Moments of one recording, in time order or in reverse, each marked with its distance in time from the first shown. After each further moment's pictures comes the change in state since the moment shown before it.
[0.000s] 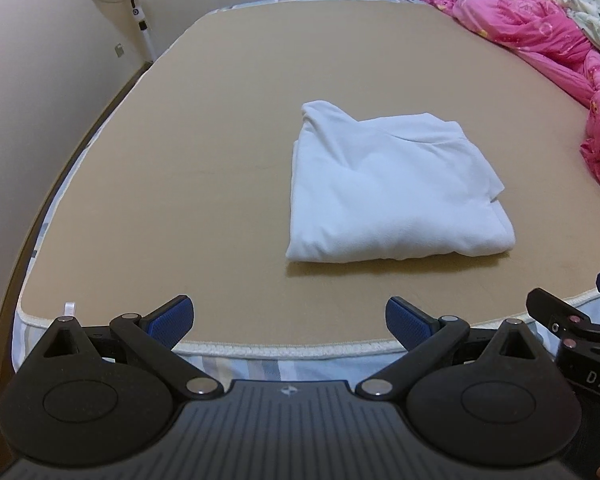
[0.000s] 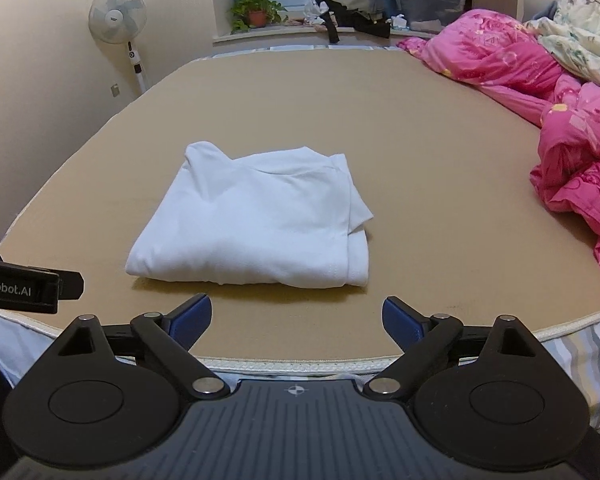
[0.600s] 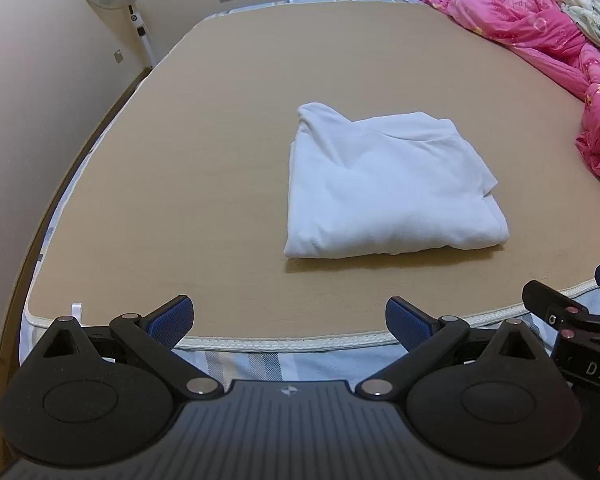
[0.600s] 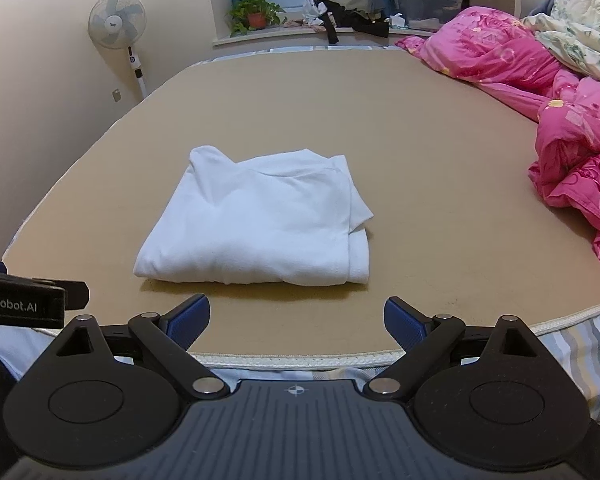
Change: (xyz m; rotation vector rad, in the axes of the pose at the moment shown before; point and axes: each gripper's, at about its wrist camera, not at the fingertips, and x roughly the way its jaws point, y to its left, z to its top) left arm -0.012 -0.003 -0.003 0.025 -0.010 0.008; right arm -0.003 0.000 0.003 0.025 0.006 0.010
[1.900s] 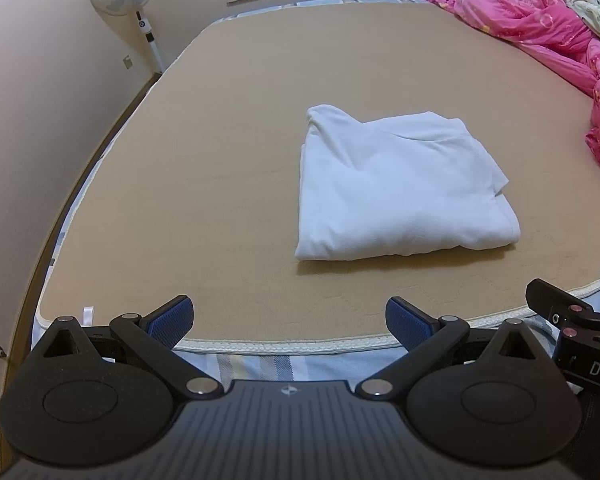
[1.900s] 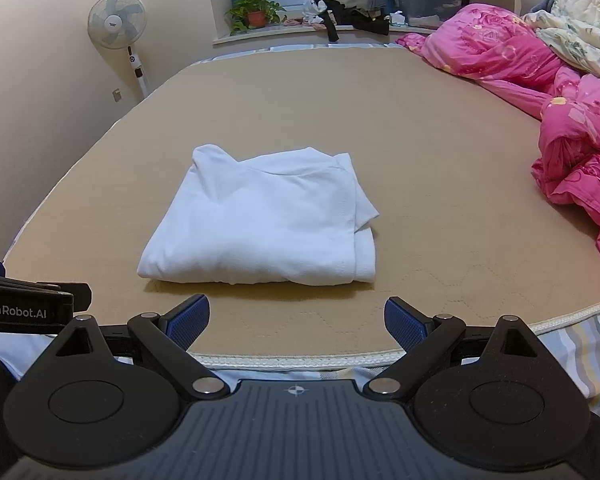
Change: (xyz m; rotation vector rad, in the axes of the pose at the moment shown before) left arm -0.004 0.003 -0.003 0.014 -0.007 0.041; right arm 0.006 0.007 0.001 0.001 0.005 0.008
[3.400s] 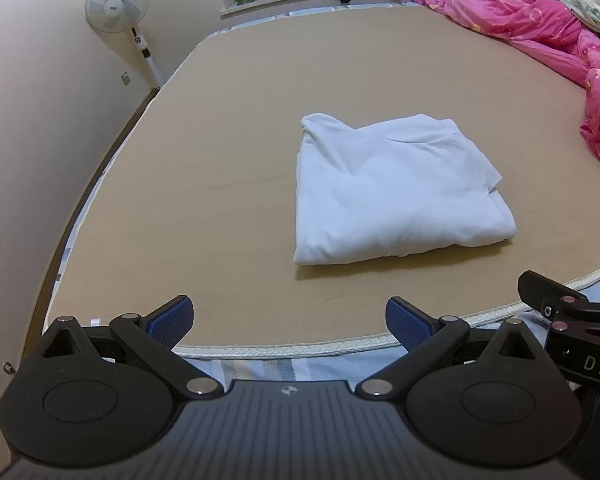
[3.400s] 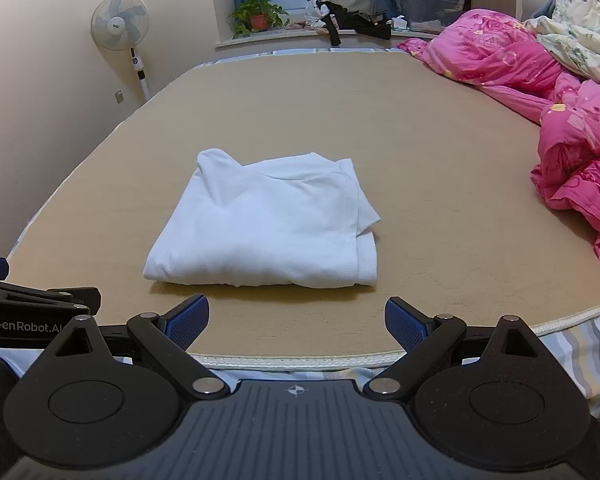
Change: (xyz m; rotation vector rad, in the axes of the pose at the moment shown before) left arm -0.010 -0.004 -0.004 0.040 -0.032 0.013; right arm -0.005 0.009 0.001 -0.003 -0.013 0.000
